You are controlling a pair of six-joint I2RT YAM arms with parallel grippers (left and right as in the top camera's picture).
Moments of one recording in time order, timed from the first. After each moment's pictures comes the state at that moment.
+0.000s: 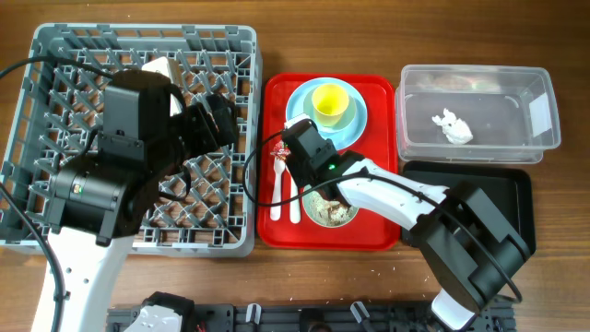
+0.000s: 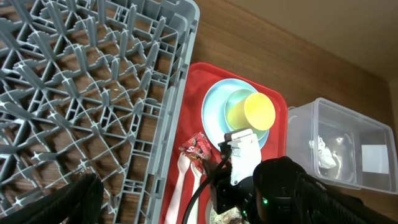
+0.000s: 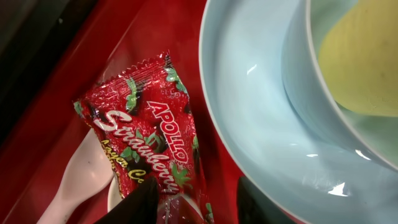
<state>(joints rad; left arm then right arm) -0.27 1.17 1.42 -1.03 0.03 -0.57 0.73 1.84 1.01 -0.20 0.19 0.19</state>
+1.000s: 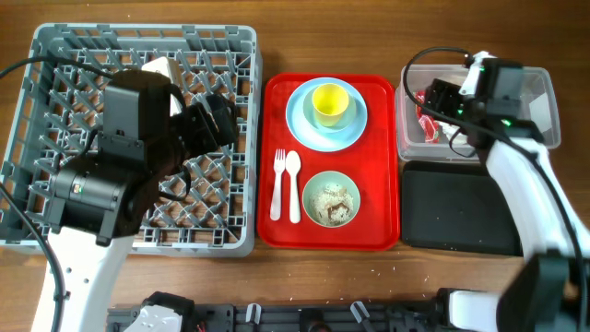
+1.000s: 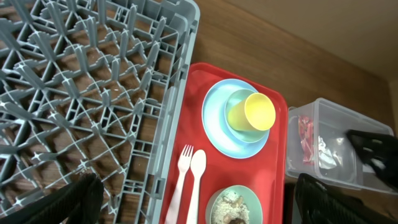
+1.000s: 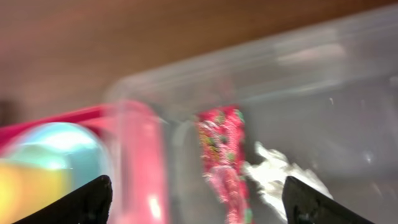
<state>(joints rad) -0.27 1.17 1.42 -1.03 0.03 -0.57 -0.09 1.46 1.03 -0.34 -0.12 0.21</state>
